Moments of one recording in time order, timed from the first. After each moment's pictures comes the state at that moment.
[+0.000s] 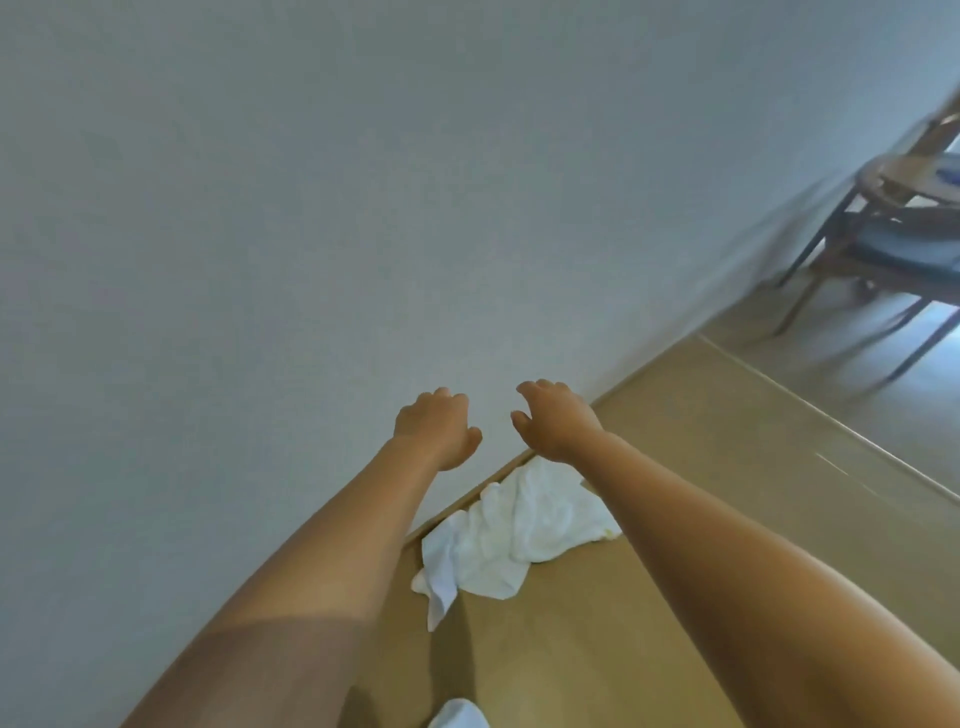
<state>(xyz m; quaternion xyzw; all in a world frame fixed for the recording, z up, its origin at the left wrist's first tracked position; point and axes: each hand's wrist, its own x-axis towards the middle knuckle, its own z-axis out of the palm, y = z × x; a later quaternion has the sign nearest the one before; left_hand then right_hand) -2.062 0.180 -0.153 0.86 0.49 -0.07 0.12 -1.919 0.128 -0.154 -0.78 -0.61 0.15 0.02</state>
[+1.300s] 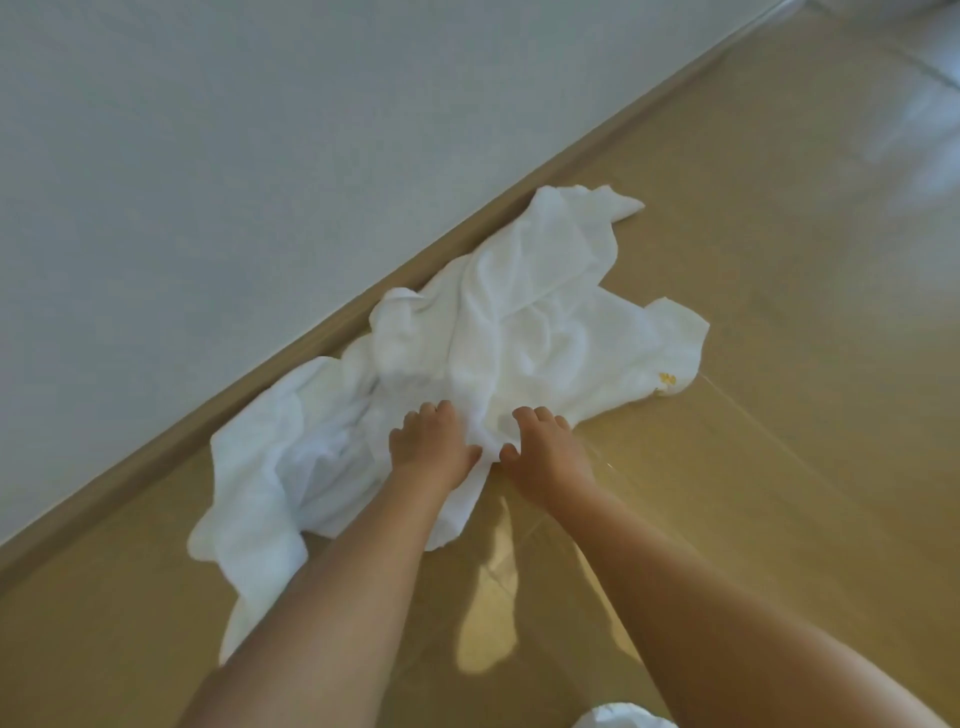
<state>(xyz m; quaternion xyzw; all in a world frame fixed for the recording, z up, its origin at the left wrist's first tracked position) -1.861 0.240 -0.945 0.79 0.53 -0.18 0.23 -1.761 0.168 -0.924 -0.83 -0.46 0.31 0.02</state>
